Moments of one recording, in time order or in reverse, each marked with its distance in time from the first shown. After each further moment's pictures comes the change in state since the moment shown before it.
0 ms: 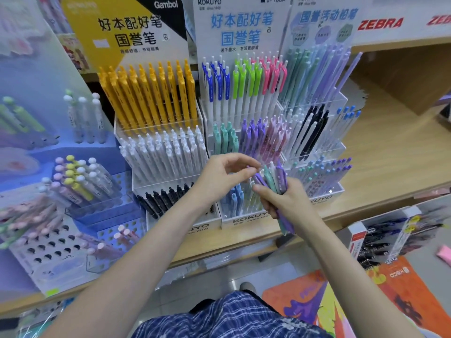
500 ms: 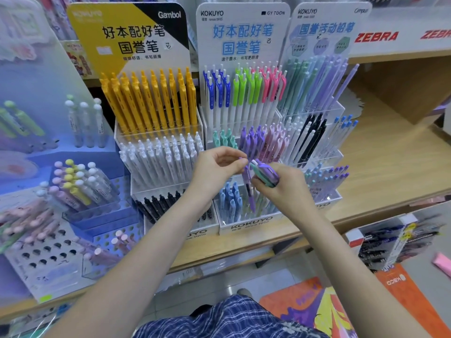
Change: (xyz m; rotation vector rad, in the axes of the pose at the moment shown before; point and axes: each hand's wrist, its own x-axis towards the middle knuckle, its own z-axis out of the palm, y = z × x) left_hand 0.011 0.002 -0.004 -0.115 0.271 -0.039; right_hand 0.028 -0.014 -0.006 -0.688 0.090 -0.352
